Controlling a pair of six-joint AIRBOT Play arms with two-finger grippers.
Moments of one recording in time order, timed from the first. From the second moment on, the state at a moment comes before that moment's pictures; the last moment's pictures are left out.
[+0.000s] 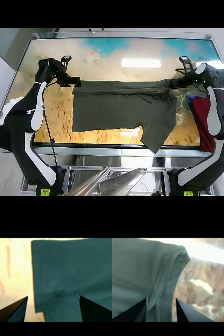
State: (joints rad) left arm -0.03 -1.97 1.88 -1.73 1.26 1.72; right arm -0.19 -1.87 1.71 -1.31 1.09 1.09
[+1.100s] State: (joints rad) left arm 0.01 -1.48 0.91 -1.99 1.19 1.87; right arm -0.52 -1.20 0.90 -1.18 1.36 1.34
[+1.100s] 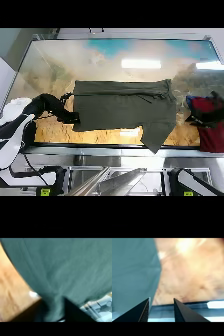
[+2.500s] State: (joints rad) left arm 0.19 -1.38 1.16 -2.07 1.25 1.92; right arm -0.30 -1.25 1.07 -0.84 1.17 1.11
